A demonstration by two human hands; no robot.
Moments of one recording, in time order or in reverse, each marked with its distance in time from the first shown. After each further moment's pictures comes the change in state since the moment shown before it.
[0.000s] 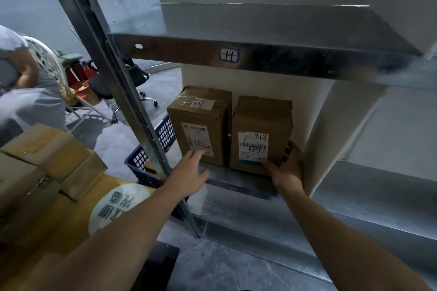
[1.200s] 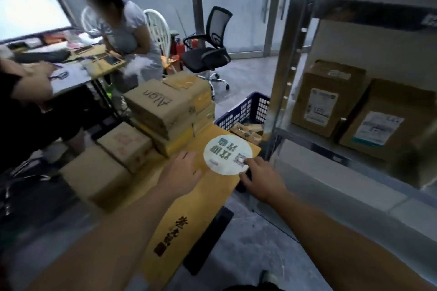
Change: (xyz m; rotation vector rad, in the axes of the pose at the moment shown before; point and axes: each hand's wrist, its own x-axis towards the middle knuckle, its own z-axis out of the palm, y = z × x) left_hand -0.294 -0.212 -0.105 0.175 0.225 -0.394; right_hand -0.255 0.005 0.245 -1.026 -0.659 -0.585
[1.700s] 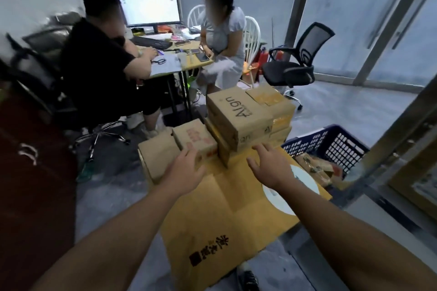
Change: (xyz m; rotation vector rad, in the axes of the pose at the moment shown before) left_hand -0.022 -0.112 -0.061 -0.095 0.201 -0.406; right_hand 0.128 -0.139 0.001 -0.027 0.035 -0.400
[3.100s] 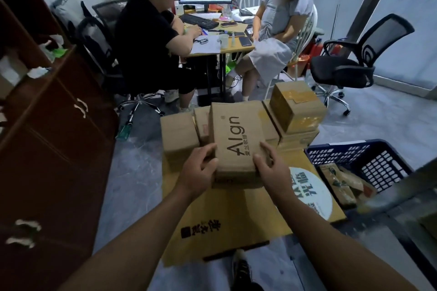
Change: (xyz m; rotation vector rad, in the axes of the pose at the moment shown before) left_hand -0.053 0.047 0.041 -0.637 0.239 -0.131; right_hand -0.012 0.019 0.025 0.842 -0.024 0.086
